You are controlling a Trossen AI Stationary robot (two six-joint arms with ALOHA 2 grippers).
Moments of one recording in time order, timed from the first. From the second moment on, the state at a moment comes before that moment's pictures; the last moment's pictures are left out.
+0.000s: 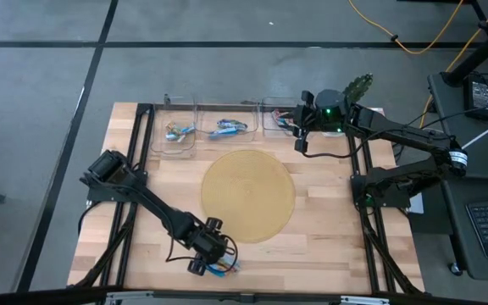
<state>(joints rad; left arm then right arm) -0.59 1.85 1.15 -0.44 -0.04 -0.32 -0.38 1.19 1.10 -0.39 -0.05 -0.40</state>
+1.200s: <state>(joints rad) -0.49 1.54 1.18 -0.80 -0.30 -0.48 -0.38 1.19 1.10 -0.39 -0.05 -0.40</state>
